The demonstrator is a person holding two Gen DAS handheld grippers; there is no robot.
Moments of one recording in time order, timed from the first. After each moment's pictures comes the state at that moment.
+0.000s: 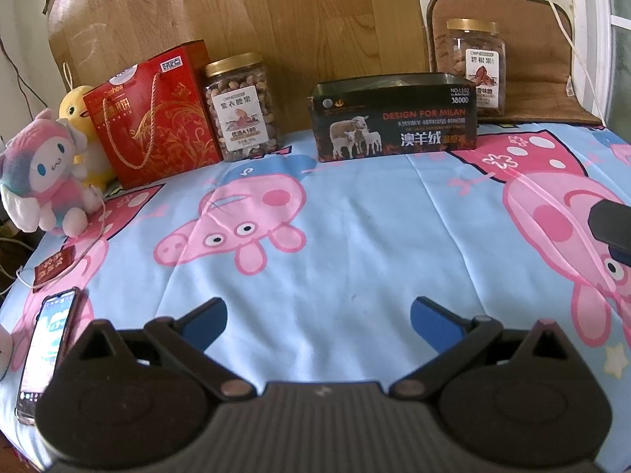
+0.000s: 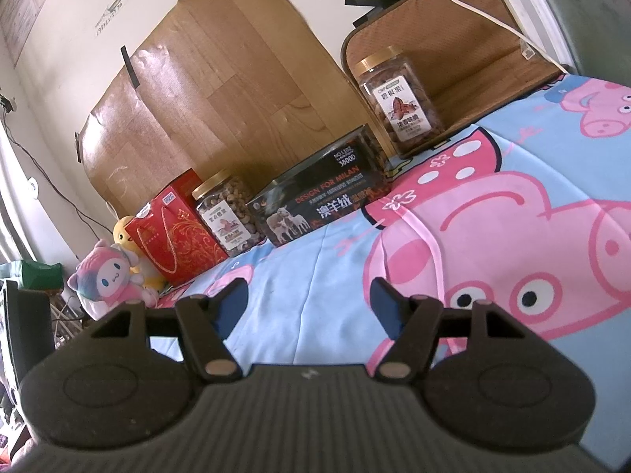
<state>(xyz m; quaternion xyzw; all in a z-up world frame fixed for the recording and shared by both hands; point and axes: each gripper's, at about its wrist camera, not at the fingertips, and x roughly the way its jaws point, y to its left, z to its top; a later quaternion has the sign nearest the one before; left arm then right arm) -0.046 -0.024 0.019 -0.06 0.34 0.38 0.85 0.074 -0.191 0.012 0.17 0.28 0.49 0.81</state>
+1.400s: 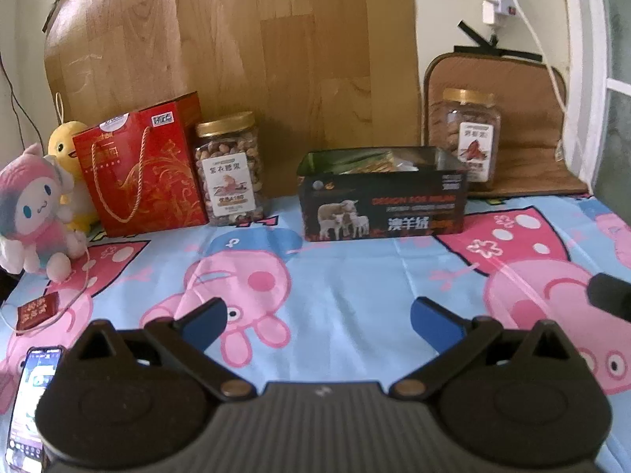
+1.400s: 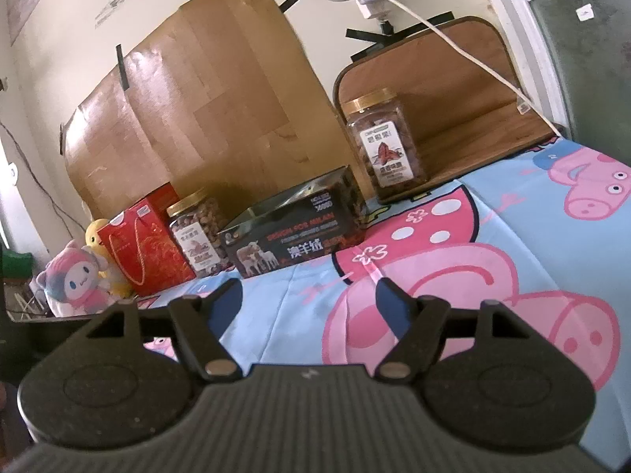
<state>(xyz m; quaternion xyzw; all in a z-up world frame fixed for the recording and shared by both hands) -0.026 0.005 0.064 -0.07 0.28 0.36 0.89 0.097 -0.190 0.035 0.13 0.24 0.46 0.85</state>
